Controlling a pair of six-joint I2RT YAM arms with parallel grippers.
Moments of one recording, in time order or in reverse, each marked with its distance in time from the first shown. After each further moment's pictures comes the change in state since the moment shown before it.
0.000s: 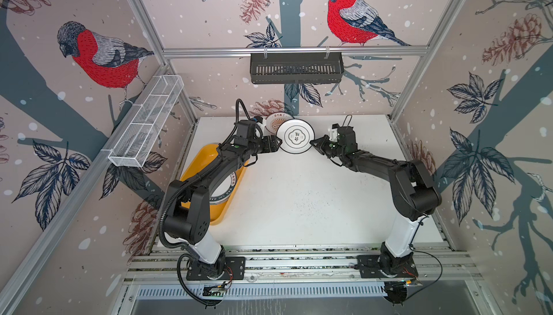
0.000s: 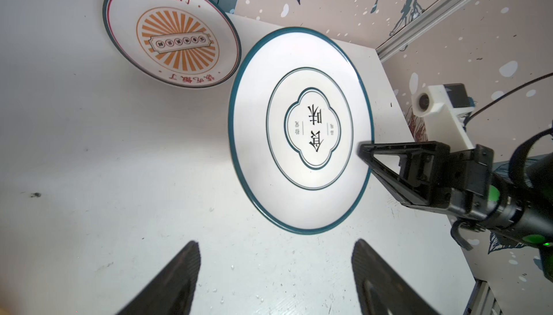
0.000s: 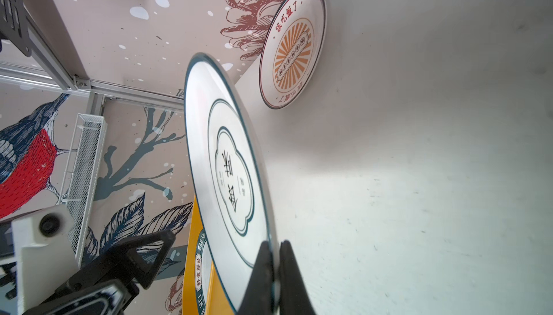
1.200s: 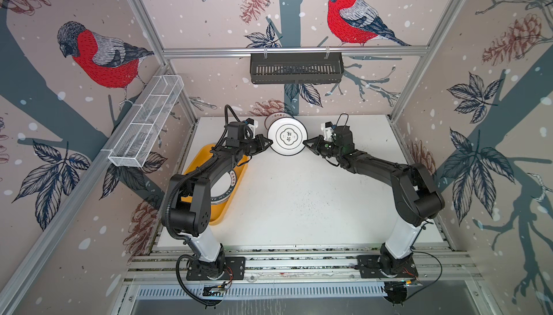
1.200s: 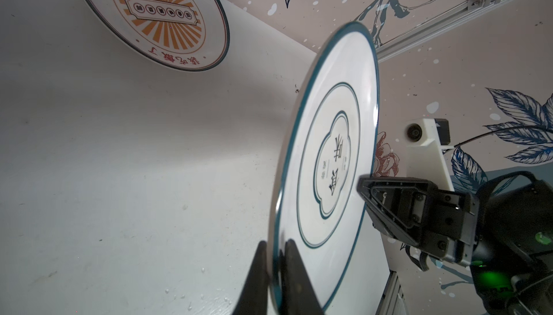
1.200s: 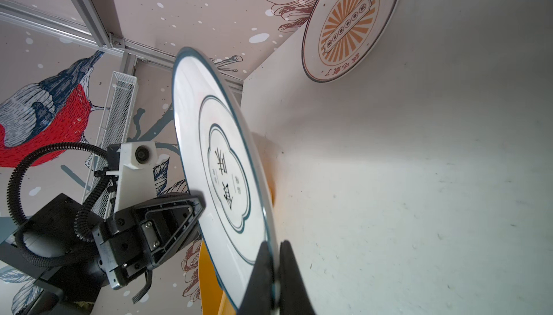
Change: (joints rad) left arm 0.112 0.045 -0.063 0.170 0.254 -0.204; right arm 0.056 -0.051 -0.002 0.008 -0.055 -0.021
